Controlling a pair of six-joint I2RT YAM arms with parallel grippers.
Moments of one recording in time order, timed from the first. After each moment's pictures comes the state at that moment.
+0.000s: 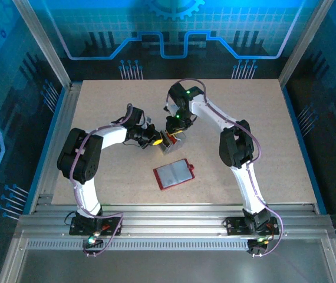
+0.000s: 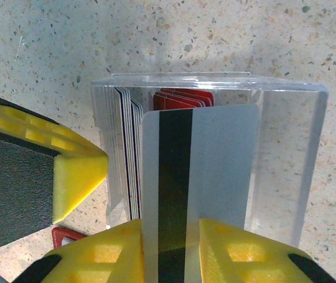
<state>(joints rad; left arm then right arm) -0.29 1.89 1.10 -0.21 0.62 -0.87 0.54 2.32 2.15 -1.23 -0.29 0.11</state>
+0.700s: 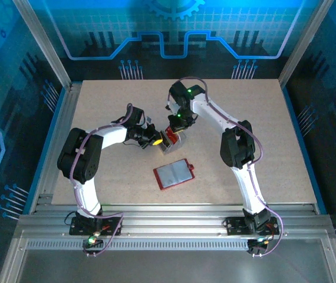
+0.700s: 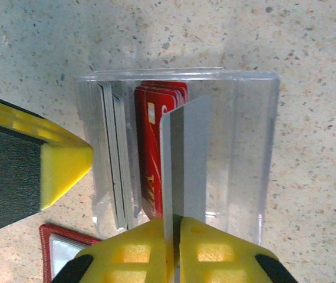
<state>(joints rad) -0.29 1.89 1.11 -0.21 0.62 -0.87 0.54 2.30 2.16 -1.26 -0.23 0.11</state>
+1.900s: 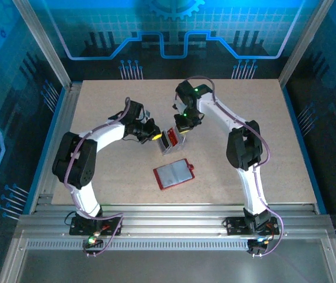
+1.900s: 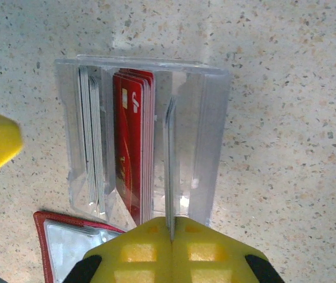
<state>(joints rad) -0.30 1.81 1.18 -0.32 0.56 -0.87 0.50 2.21 2.05 -1.25 -0.22 0.16</state>
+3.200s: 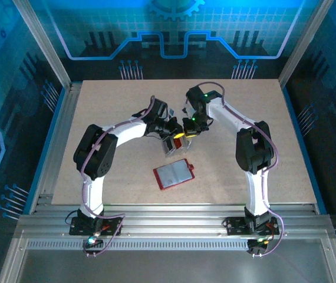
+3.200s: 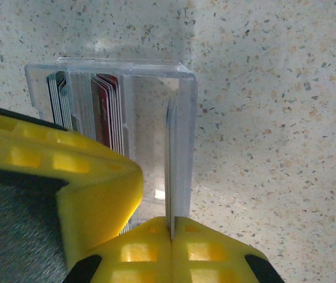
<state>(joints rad) -0.47 2.03 1.39 -0.23 0.60 -0.97 0.44 2.08 1.79 -1.11 -0.26 0.24</state>
